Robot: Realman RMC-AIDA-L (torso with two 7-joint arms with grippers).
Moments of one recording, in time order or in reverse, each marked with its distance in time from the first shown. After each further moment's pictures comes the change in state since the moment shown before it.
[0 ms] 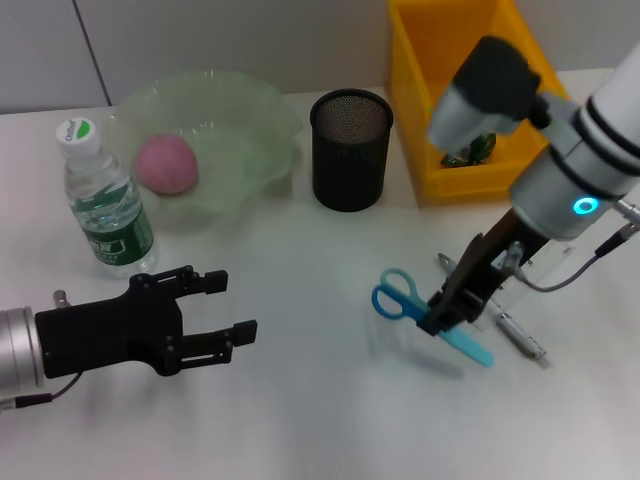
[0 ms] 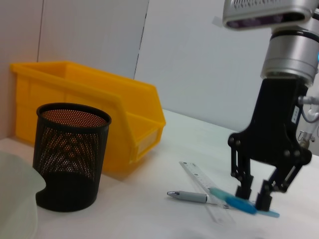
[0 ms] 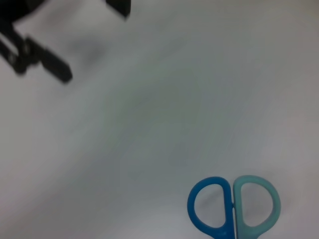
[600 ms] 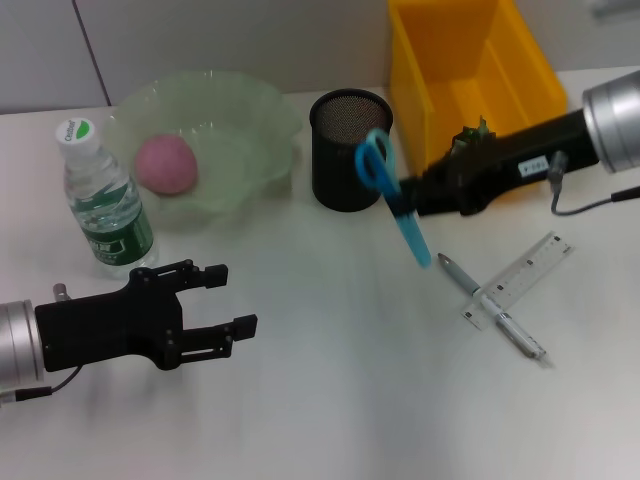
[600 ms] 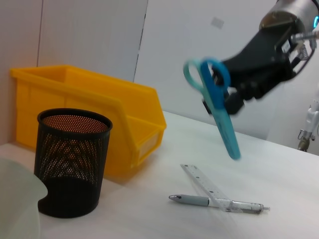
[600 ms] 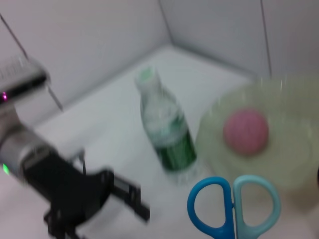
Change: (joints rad) left arm -0.010 0.004 0.000 0.002 -0.002 0.000 0.000; right arm -0.114 -0.005 0.403 -0.038 0.362 0.015 -0.298
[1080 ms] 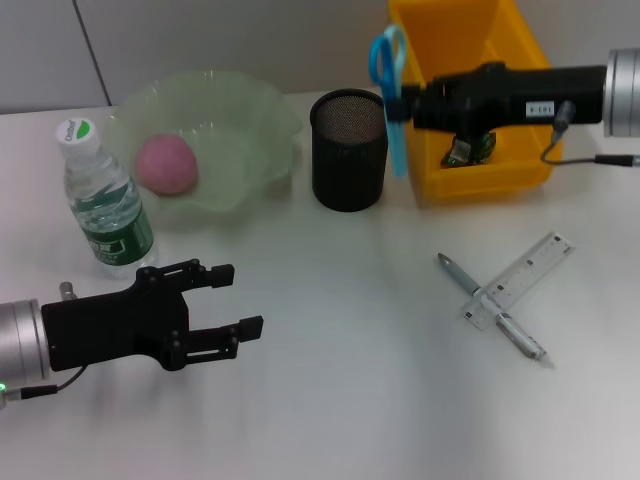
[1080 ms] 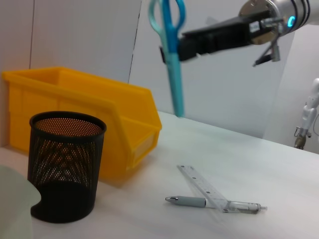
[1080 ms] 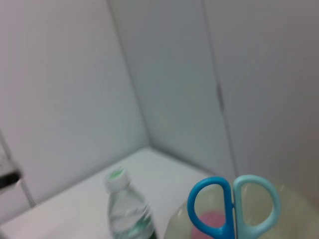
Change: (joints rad) left arm -0.005 -0.006 0.007 0.001 0.001 0.000 0.008; right arm -0.035 -0.008 0.064 0.153 0.237 0.178 -0.225
